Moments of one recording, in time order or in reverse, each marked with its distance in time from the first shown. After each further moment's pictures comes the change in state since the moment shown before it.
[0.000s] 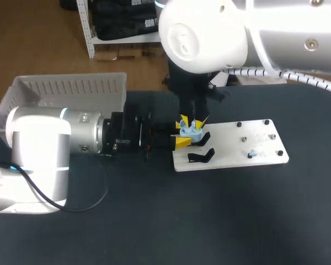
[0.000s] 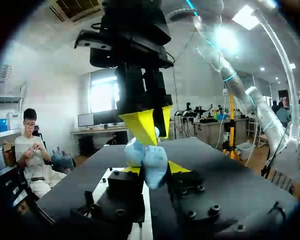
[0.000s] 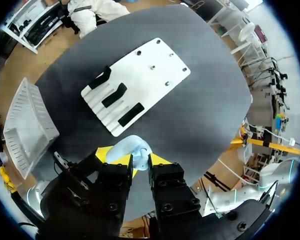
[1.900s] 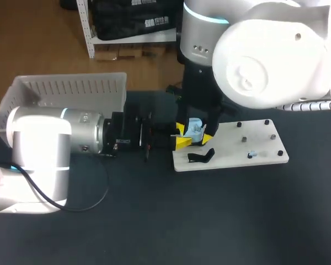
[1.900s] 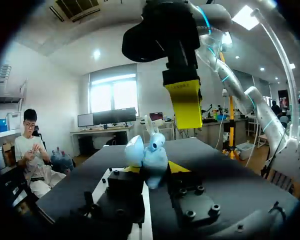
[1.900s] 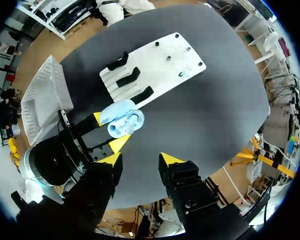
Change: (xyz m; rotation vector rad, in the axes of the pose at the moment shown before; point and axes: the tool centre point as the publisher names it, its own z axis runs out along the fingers) left arm 0.000 0.000 0.001 0.003 -0.002 0.001; right arm 0.038 -0.025 -0.009 -0.200 0.028 -0.170
